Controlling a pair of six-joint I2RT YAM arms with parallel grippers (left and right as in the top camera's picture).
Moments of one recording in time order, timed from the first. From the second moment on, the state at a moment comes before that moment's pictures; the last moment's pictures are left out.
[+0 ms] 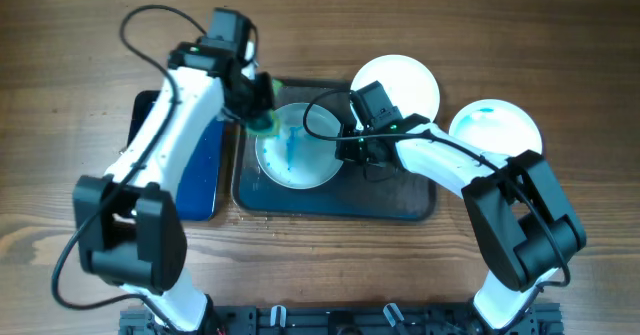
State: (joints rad) left arm -0.23 1.83 1.47 -0.97 0.14 -0.38; right arm 0.52 1.89 1.05 -0.31 -0.24 0.72
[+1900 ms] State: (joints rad) left arm -0.38 2.06 1.34 -1.02 0.40 0.31; right arm 0.52 1.90 1.07 -0.32 -0.27 0.66
